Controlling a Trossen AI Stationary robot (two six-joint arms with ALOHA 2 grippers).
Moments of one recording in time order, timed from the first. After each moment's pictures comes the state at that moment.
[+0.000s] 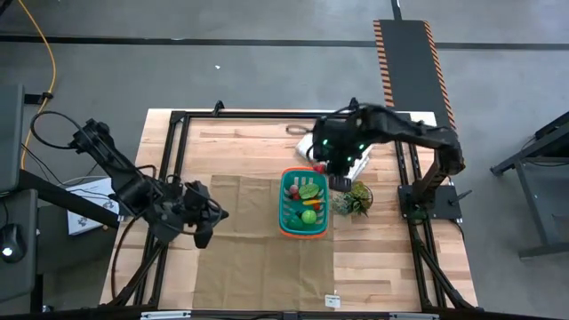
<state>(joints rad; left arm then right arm) -0.63 1.07 1.05 -0.80 -0.68 -1.11 -0.07 1.72 2.07 -1.57 -0.12 0.06</state>
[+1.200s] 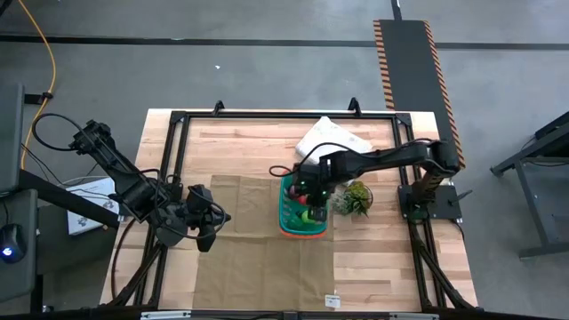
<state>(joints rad) -0.63 1.11 1.05 -0.78 -0.66 -1.11 0.03 1.76 1.43 -0.92 -0.17 0.18</state>
